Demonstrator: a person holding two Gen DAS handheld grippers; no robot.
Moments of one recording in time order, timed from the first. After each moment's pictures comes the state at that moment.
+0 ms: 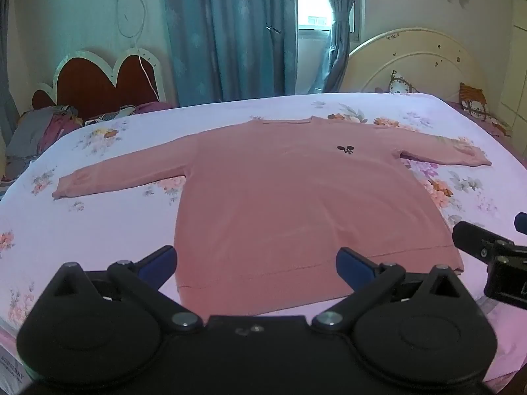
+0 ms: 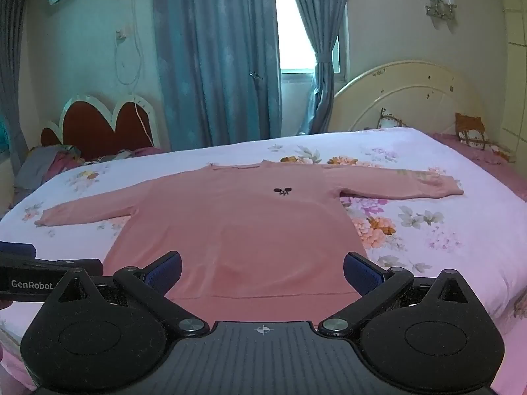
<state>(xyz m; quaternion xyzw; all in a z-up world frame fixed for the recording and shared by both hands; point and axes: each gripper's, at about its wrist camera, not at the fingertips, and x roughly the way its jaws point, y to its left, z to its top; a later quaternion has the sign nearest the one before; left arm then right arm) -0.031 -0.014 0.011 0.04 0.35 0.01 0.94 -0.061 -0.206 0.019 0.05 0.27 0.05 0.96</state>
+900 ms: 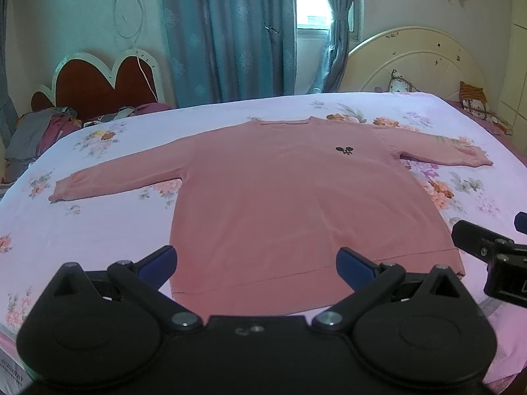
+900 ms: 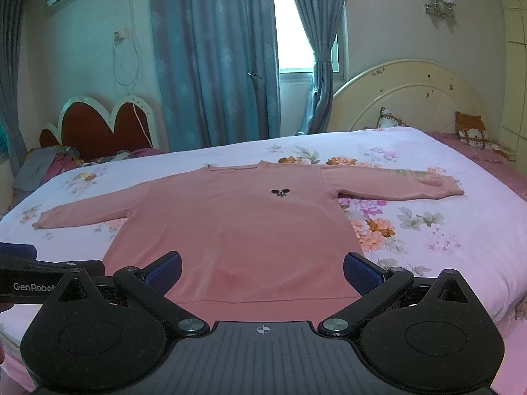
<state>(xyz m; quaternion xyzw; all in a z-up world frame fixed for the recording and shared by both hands) -0.018 -0.021 0.010 0.04 0.36 0.01 0.93 -0.058 -0.212 0.015 0.05 0.28 0.05 0.96</state>
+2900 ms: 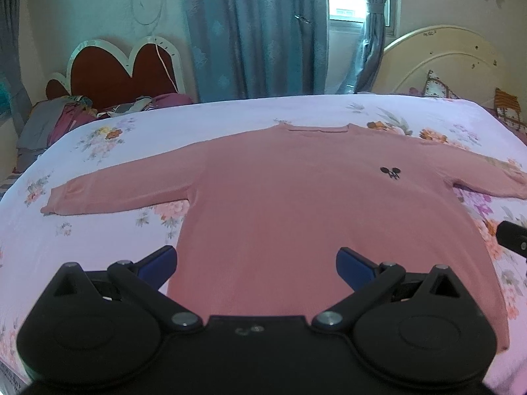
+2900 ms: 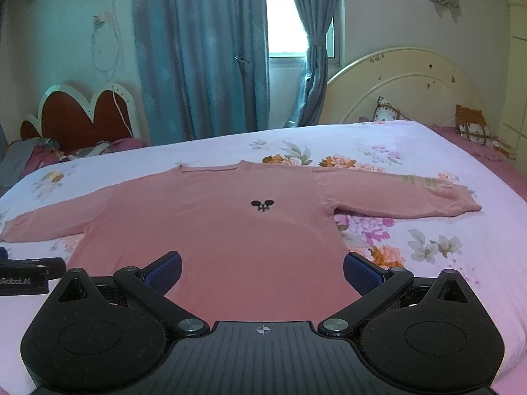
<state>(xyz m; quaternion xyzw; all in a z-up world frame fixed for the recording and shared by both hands) 0.106 -0.014 -0.014 0.03 0.37 0.07 0.92 0.083 -0.244 -0.004 0.05 0.30 0.03 0.95</state>
